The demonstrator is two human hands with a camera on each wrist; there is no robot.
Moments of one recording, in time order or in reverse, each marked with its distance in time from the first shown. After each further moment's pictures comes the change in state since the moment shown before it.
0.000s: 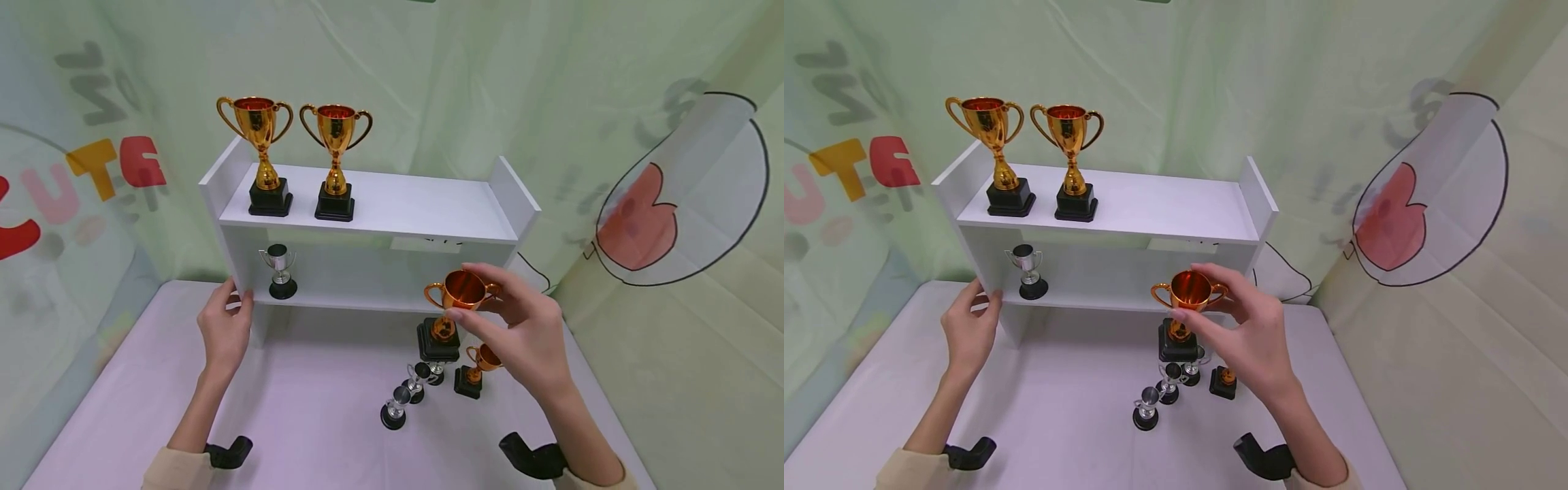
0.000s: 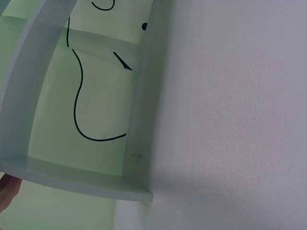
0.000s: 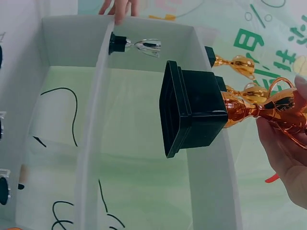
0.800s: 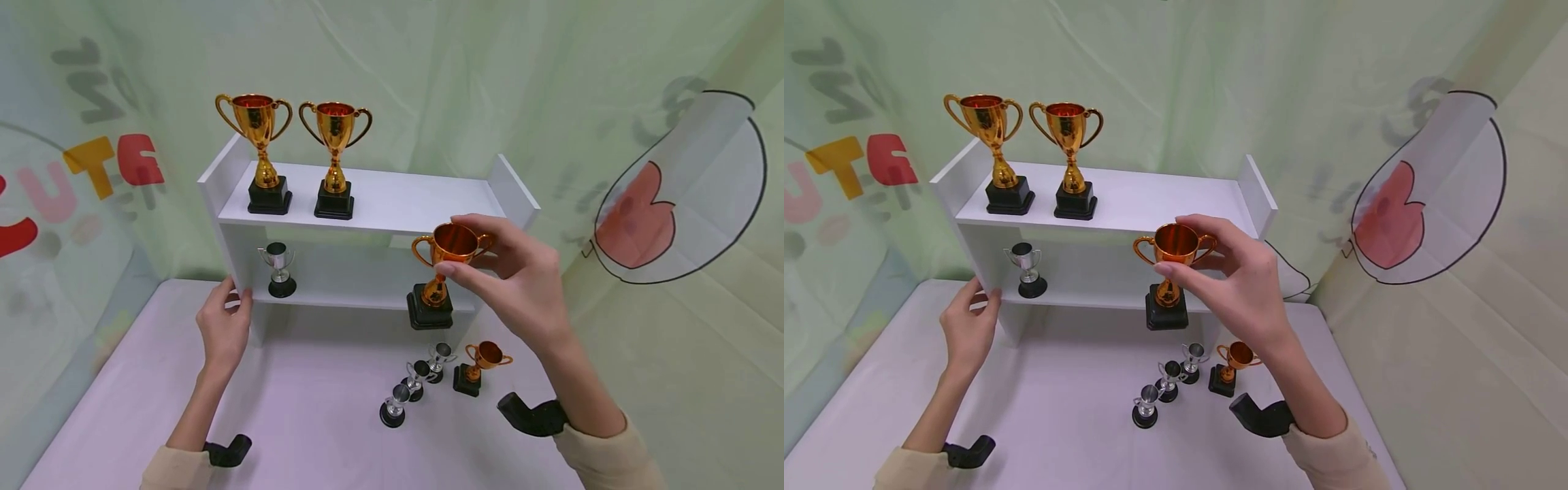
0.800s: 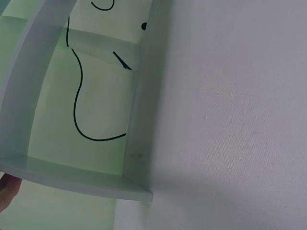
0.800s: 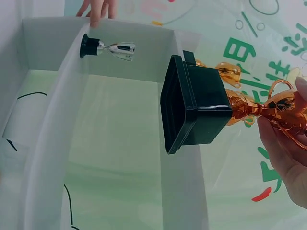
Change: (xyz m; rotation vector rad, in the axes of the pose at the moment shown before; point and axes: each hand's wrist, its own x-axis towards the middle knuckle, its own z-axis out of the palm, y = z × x) left_hand 0.000 0.001 -0.001 -0.006 -0.005 -0.001; right_hand 0.050 -0.023 0.000 0.095 -0.029 -0.018
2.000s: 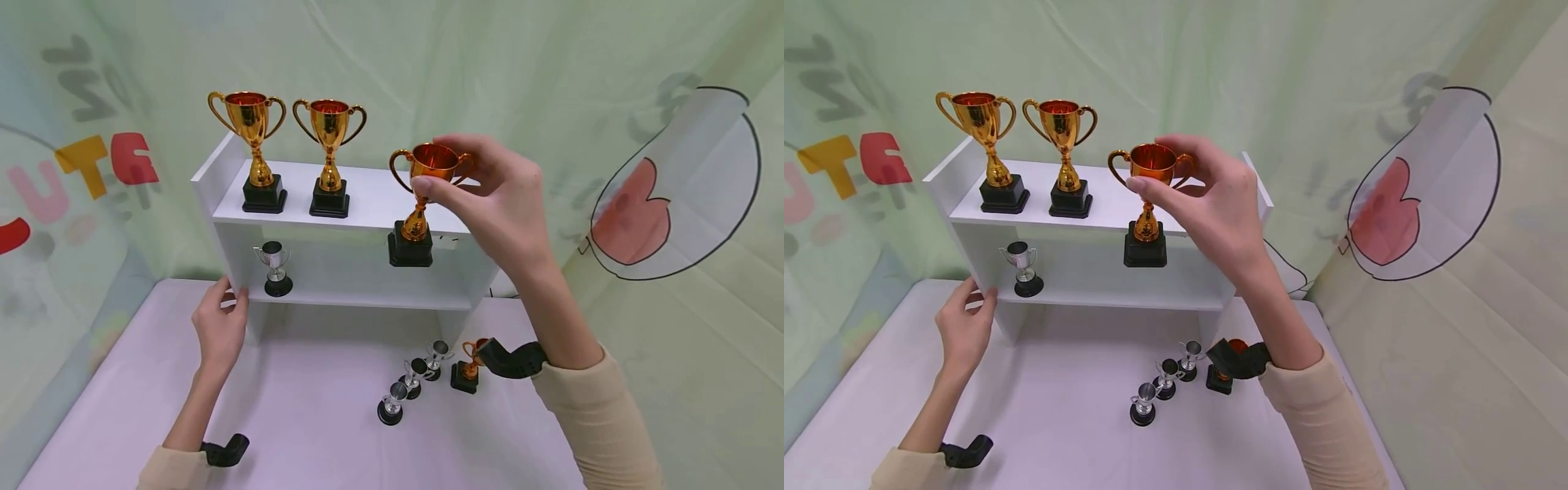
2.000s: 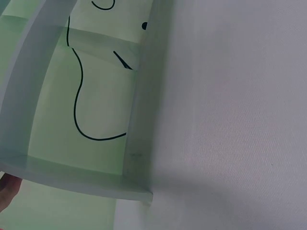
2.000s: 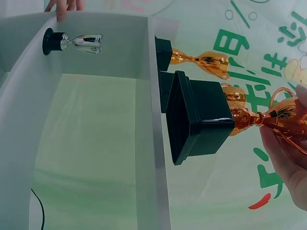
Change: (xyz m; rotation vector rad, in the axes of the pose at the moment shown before) left_hand 0.000 0.001 0.000 0.011 -0.001 -0.011; right_hand 0.072 -0.019 0.011 0.028 0.068 0.056
